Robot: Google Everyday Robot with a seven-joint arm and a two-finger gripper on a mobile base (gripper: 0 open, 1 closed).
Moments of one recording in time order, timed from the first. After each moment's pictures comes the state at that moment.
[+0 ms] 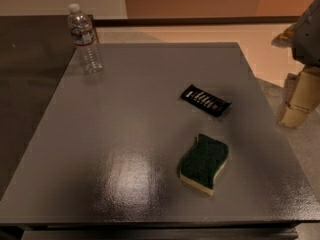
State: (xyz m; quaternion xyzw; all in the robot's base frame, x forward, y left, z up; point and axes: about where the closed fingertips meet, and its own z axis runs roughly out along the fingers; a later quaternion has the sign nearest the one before) arm 0.438 -0.217 0.976 -0.60 0.78 -0.03 0.16
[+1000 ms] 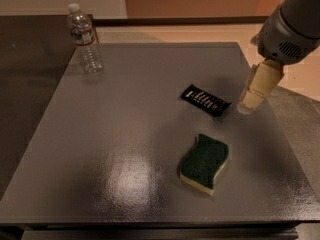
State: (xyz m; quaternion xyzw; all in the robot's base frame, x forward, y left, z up) arm 0.510 -0.201 0.942 -0.56 0.81 -0.01 0.19
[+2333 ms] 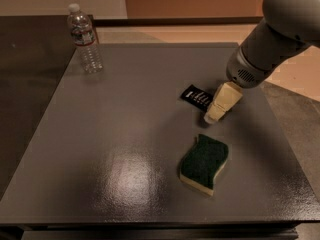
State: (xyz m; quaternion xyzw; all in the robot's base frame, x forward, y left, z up) arm 0.548 -0.166 0.861 -0.50 0.84 0.03 0.20
